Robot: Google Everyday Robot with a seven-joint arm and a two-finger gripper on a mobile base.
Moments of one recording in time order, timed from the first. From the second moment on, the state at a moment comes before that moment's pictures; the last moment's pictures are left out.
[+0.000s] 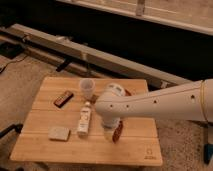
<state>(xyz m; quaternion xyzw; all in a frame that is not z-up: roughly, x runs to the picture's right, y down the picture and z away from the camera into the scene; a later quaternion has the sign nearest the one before) 0.029 0.215 0.708 -0.33 0.05 0.13 0.93</state>
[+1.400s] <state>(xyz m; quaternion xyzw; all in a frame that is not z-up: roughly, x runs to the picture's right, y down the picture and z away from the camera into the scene) 0.066 0.238 0.748 -0.31 0.04 0.18 0.93</state>
